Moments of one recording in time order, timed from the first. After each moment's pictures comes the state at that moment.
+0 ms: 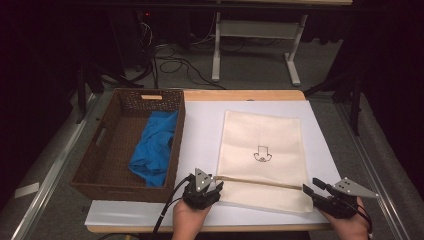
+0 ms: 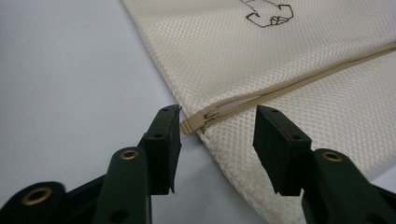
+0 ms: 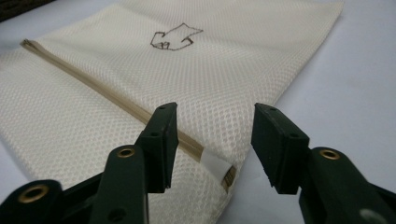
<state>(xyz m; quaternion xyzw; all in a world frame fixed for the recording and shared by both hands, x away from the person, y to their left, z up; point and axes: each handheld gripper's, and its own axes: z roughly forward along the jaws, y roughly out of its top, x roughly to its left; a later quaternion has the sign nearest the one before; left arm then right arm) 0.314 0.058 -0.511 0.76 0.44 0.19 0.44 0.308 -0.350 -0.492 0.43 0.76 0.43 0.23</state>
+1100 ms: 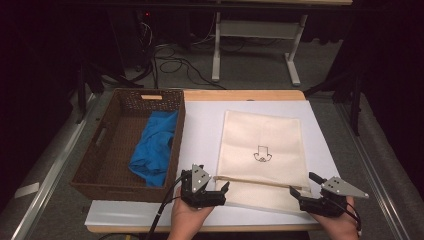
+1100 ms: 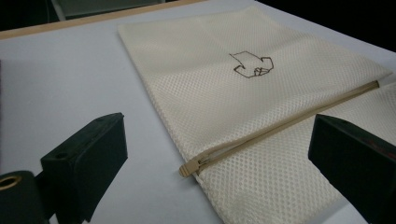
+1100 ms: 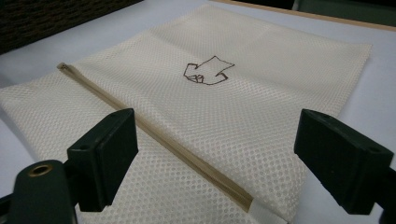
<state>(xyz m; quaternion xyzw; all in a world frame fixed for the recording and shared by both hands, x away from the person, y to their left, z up) 0.307 0.062 -0.475 0.74 0.42 0.22 0.48 0.305 -0.315 -0.479 0.41 0.76 0.45 0.24</state>
